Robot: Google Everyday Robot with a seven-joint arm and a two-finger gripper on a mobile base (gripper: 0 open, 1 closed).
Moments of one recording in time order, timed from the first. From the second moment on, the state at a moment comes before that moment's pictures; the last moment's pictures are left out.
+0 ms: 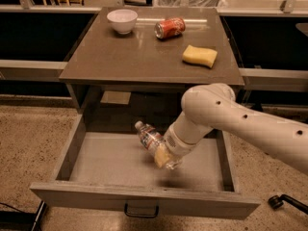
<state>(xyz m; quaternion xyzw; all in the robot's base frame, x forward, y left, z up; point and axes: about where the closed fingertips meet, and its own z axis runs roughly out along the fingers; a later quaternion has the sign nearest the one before) 0.461 -0.039 0.657 -0.95 -0.27 -0.04 0.18</state>
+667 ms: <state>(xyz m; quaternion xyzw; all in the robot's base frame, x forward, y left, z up) 0.461 -0.039 0.655 -0.95 -0.27 -0.04 0.18</state>
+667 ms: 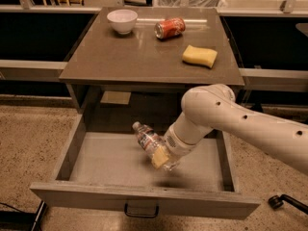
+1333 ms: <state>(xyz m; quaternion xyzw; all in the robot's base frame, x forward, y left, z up) 0.461 -0.039 0.655 -0.95 -0.27 -0.04 0.18</state>
